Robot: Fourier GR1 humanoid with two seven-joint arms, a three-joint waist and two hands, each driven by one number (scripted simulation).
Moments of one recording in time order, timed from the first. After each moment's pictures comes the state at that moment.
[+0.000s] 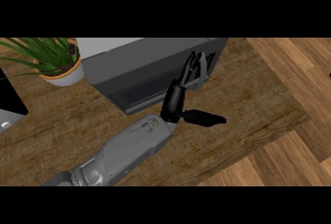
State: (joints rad) left arm -0.91 0.01 -0.86 -0.78 0.77 0.69 -0.70; right arm -0.11 -0.56 -0.21 -1.60 -0.74 0.68 -0.30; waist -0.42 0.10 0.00
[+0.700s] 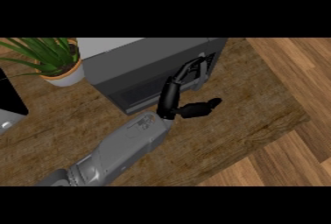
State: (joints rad) left arm -0.92 0.03 -0.86 -0.76 0.83 0.68 -0.73; right arm -0.14 -0.58 -0.21 -1.59 -0.80 0.70 -0.27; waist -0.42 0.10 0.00
